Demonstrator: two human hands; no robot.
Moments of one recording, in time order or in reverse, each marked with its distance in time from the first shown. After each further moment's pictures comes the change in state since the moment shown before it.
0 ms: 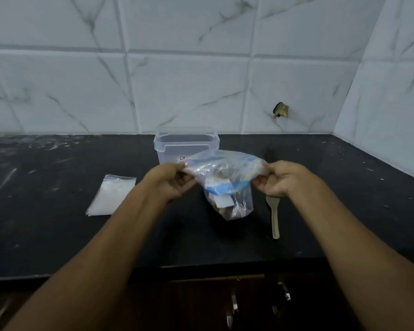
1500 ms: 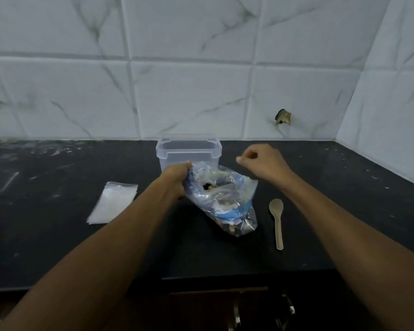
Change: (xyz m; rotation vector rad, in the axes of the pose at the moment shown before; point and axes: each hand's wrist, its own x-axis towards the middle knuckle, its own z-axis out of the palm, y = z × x) left_hand 0.069 0.005 0.008 0.211 0.066 0.056; right_hand 0.014 -0.015 0.027 -1.460 0.105 -0.878
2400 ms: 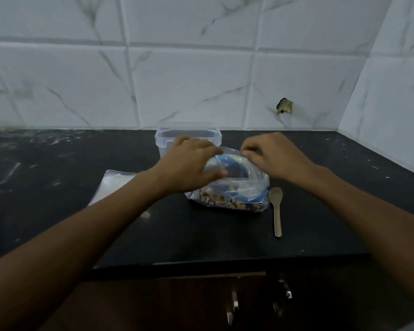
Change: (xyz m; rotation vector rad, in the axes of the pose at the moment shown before) left_hand -0.074 0.010 -0.007 1.730 -0.139 1.150; right_hand -0.035 -0.010 -0.024 -0.287 -0.006 -0.432
